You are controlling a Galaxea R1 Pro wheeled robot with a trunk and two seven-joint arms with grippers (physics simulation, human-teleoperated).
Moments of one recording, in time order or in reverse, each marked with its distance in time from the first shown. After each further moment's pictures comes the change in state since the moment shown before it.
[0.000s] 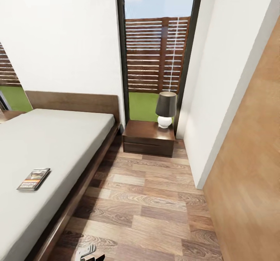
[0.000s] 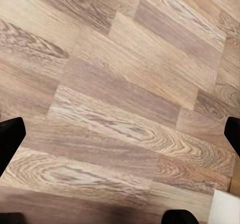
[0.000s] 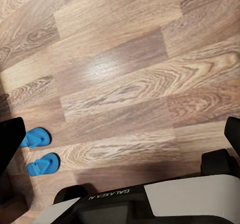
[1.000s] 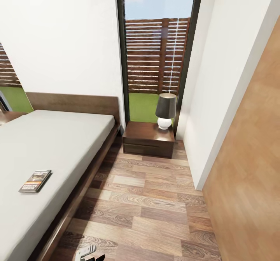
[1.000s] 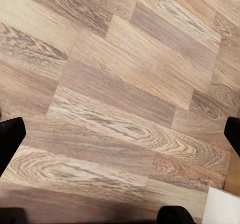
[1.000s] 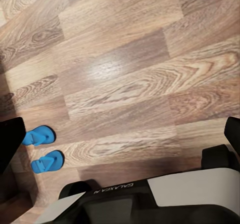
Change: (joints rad) left arm 0.000 0.000 -0.001 0.000 0.000 0.000 0.000; right arm 0.000 0.000 0.000 0.001 0.000 0.000 0.000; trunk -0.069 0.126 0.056
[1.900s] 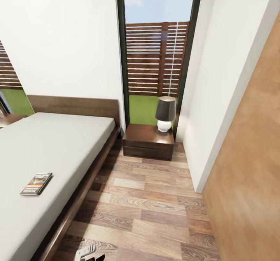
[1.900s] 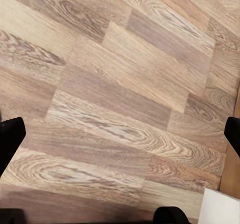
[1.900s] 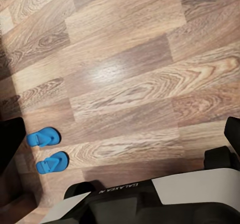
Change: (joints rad) left arm 0.000 0.000 0.001 0.000 0.000 0.000 0.000; right arm 0.000 0.000 0.000 0.000 -0.004 -0.001 0.000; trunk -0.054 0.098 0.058
